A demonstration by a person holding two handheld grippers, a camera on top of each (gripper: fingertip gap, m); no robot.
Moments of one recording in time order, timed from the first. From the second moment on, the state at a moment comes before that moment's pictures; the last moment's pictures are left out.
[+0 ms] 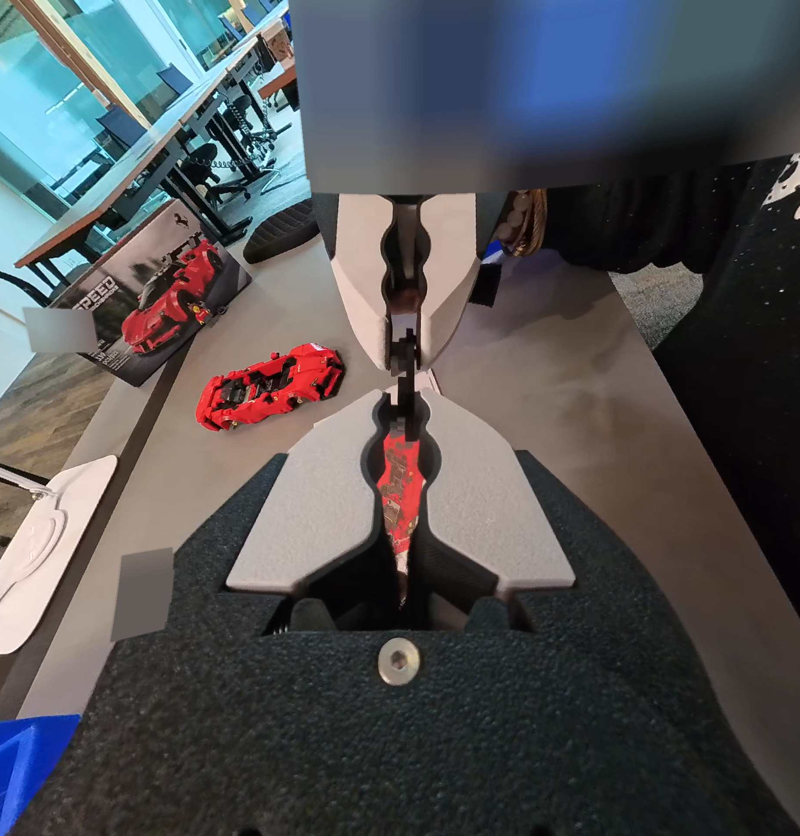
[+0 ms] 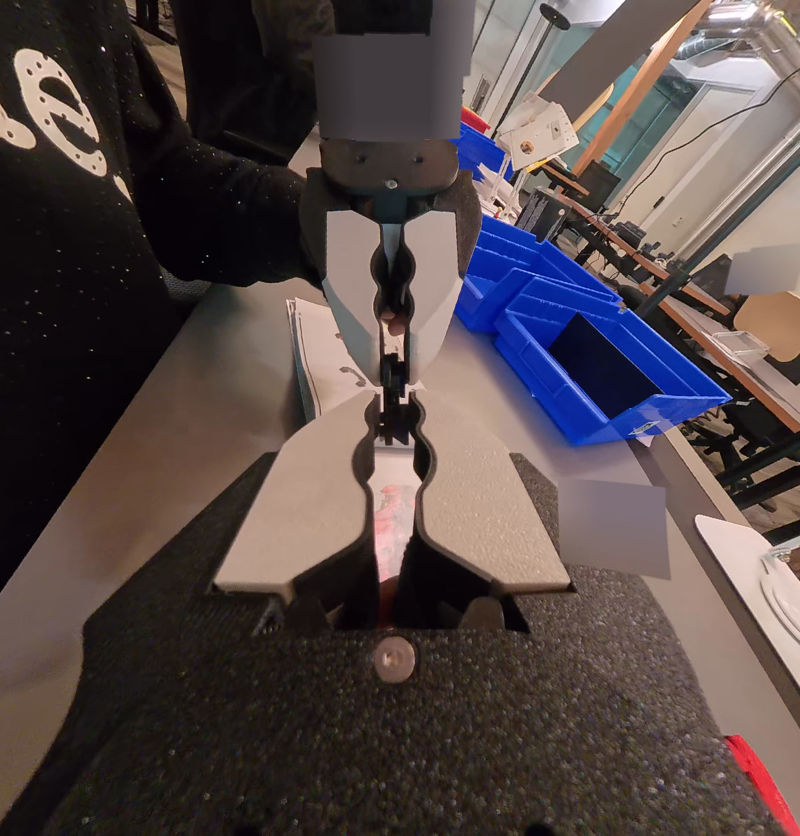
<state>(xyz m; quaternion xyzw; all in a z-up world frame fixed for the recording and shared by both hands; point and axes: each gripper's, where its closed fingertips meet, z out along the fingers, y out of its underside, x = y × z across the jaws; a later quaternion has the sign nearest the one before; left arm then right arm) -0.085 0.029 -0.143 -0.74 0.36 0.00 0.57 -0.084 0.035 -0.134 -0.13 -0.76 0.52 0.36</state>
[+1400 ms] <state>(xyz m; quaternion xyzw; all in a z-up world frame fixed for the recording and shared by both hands) -0.088 0.032 -0.144 -0.74 0.41 0.09 0.53 -0.089 0.042 -0.141 -0.16 -0.77 0.51 0.34</state>
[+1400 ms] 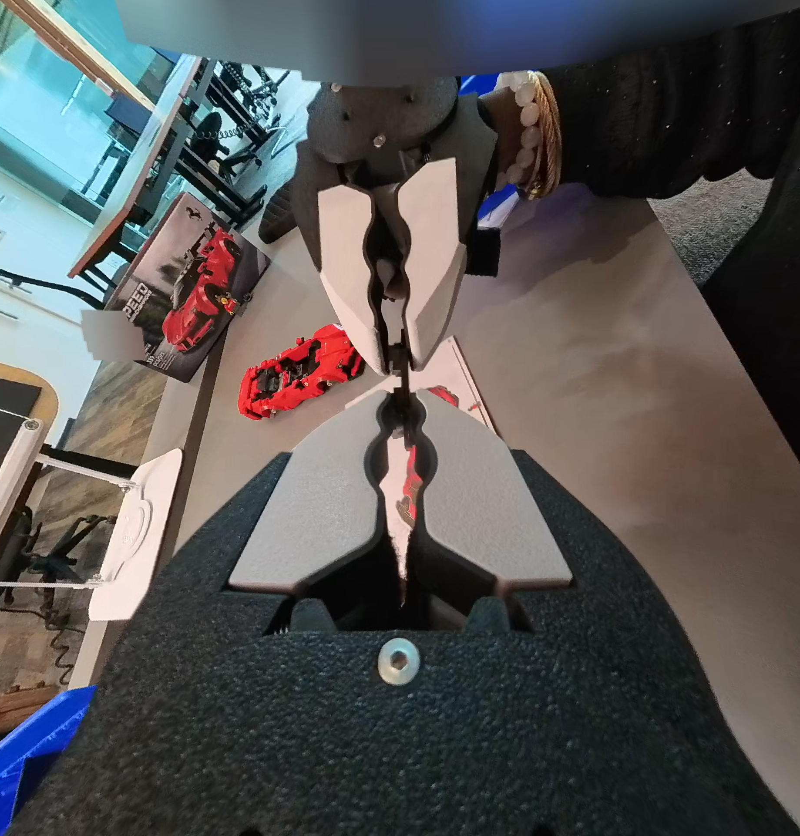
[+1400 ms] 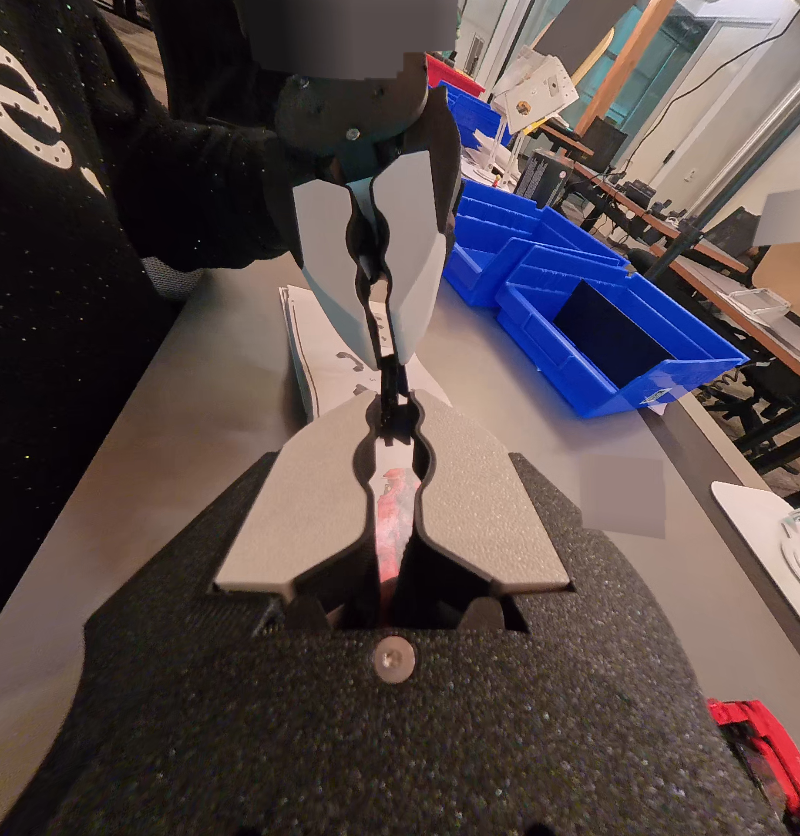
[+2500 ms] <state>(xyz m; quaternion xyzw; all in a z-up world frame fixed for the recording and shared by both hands) -0.159 -0.014 -0.155 -0.81 0.25 0.04 0.53 -0.108 0.058 -0.229 -0.55 -0.61 0.55 -0.17</state>
